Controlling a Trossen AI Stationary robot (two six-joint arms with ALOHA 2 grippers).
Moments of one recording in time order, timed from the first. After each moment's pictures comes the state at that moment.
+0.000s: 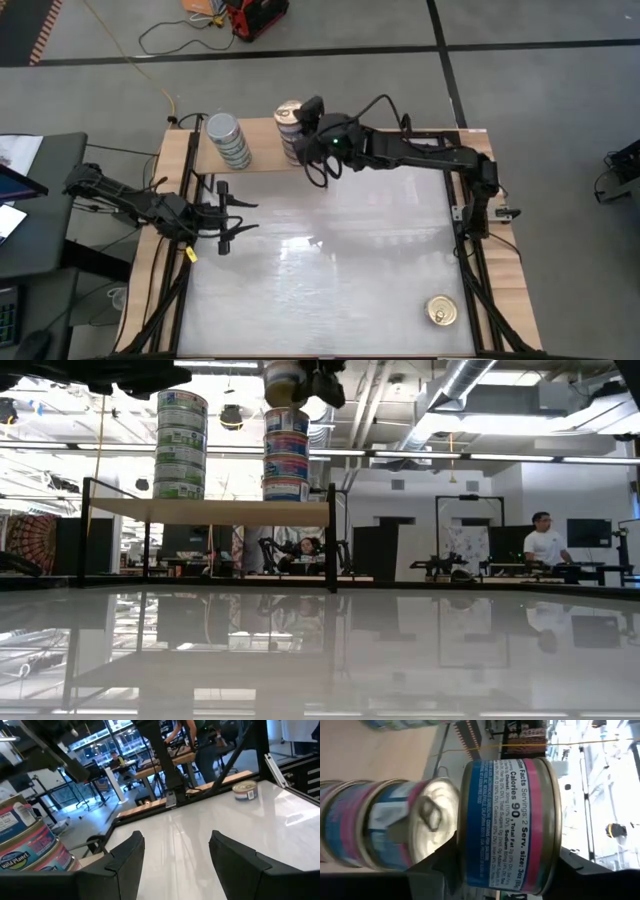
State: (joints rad) left arm -0.36 0.53 0.40 0.14 -0.47 0.35; right arm -0.15 1.86 1.89 -0.28 0.64 -1.34
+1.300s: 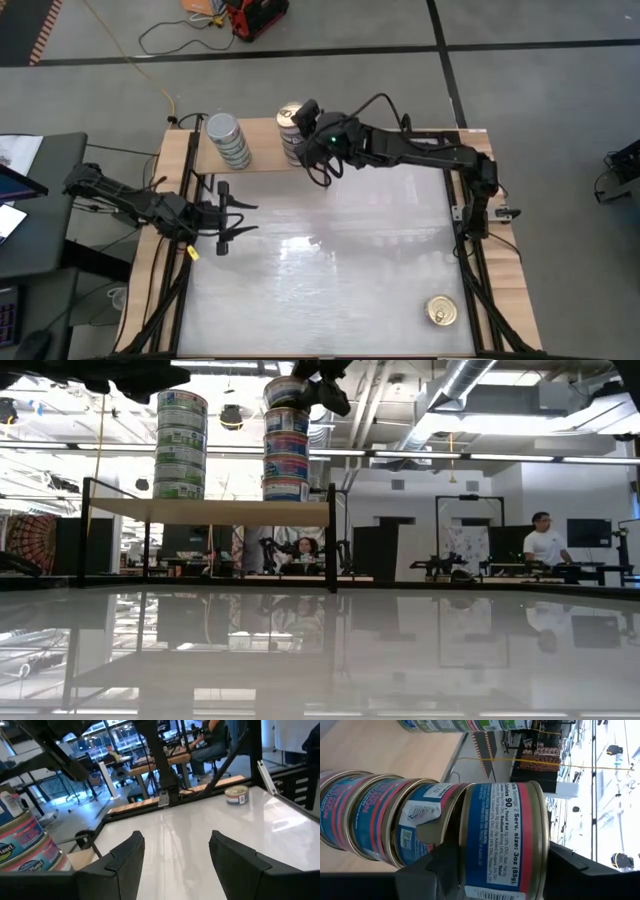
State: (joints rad) left arm -0.36 0.53 0.41 0.12 -0.45 0.27; right arm -0.17 1.87 1.89 -0.34 0.54 -1.42
